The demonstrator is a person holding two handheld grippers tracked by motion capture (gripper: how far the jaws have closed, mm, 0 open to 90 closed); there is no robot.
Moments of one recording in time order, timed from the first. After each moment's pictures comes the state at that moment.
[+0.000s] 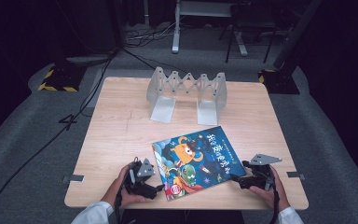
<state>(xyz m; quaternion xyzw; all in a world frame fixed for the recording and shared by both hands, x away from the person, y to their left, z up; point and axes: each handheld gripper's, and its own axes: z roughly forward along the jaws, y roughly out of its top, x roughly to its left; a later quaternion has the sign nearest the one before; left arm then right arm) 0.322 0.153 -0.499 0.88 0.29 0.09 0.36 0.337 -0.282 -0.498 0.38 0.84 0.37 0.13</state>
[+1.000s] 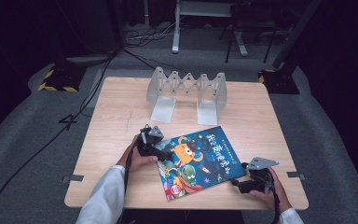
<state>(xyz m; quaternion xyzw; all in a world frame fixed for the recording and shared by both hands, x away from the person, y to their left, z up) 0.433 0.128 -0.500 0.88 0.29 0.05 0.37 0.332 -0.278 -0.502 0.34 0.86 0.36 0.14</state>
